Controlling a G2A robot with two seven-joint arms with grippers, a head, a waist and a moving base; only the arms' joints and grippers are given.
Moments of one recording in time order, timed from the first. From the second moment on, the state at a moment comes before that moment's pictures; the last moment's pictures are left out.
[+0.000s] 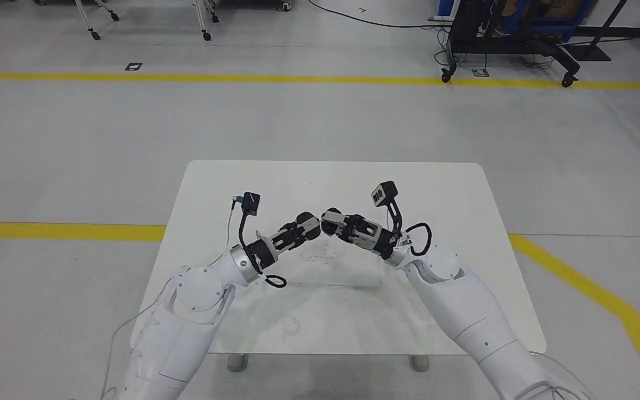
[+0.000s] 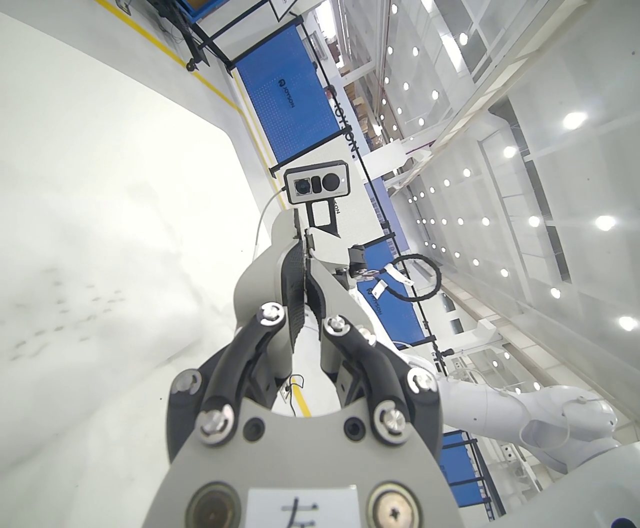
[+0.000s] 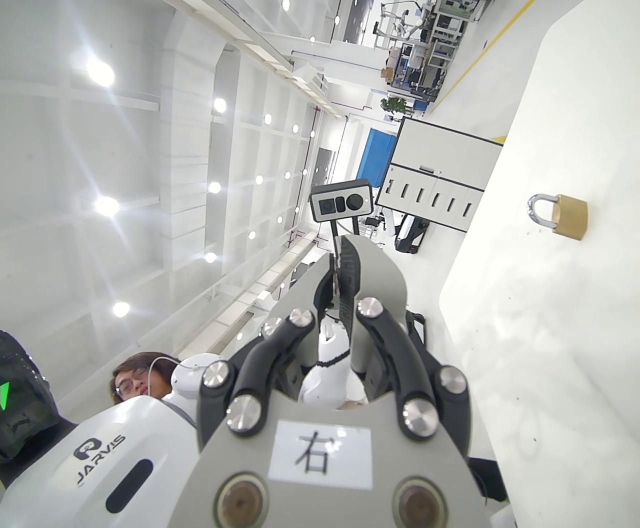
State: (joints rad) left arm 1.33 -1.22 -1.22 -1.63 -0.05 -0.25 -0.62; right arm -1.14 -1.26 1.05 -1.22 0.55 -0.44 0.83
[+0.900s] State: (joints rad) left arm 1.36 -1.18 -1.28 -1.77 0.04 -0.28 -0.91; right arm -1.10 -1.18 1.20 -1.33 0.30 -0.56 1.26
